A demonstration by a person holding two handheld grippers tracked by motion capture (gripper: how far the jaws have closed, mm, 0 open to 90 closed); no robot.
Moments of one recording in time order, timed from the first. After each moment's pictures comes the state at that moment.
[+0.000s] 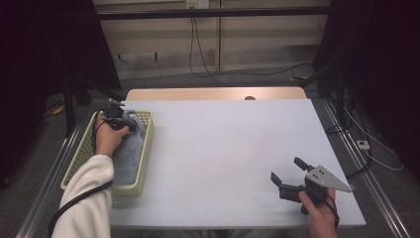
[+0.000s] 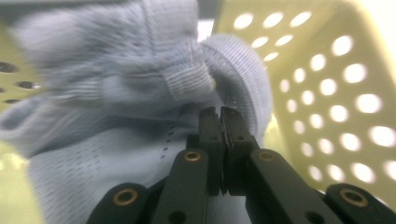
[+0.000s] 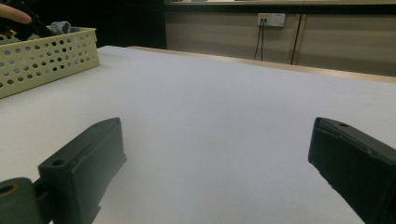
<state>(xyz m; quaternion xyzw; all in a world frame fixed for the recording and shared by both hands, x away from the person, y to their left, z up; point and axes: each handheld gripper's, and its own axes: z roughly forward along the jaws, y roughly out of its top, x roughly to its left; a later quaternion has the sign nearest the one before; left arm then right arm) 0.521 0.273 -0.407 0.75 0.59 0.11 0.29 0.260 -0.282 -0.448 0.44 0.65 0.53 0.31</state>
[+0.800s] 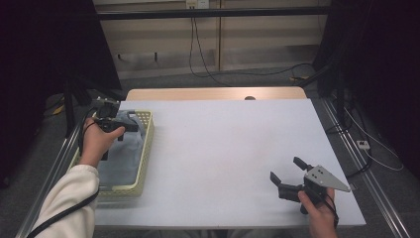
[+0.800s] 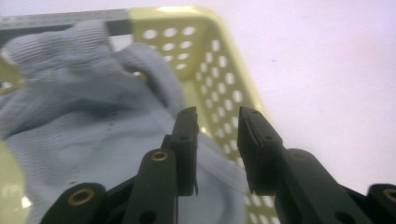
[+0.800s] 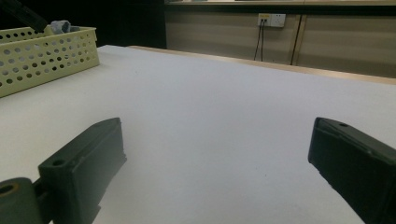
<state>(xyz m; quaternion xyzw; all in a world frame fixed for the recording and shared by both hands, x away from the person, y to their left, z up) 0.481 0.263 -0.363 0.77 0.54 0.06 0.34 0.261 -0.281 -0.447 0.44 0.66 0.53 0.31</state>
